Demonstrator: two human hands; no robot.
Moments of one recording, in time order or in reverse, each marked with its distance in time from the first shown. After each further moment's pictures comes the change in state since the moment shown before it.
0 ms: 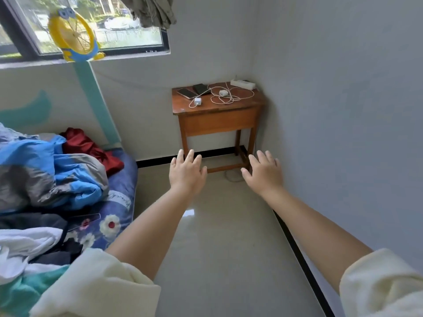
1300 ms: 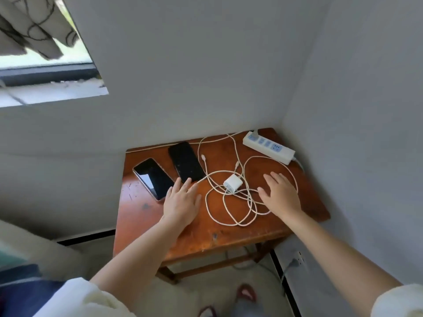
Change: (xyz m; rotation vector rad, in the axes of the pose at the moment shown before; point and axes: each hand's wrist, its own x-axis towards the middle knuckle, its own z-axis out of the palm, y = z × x) left_hand 0.768 -0.068 0.186 -0.121 -0.232 0.006; right_hand 0.757 0.100 0.192 0.043 -0.180 0.123
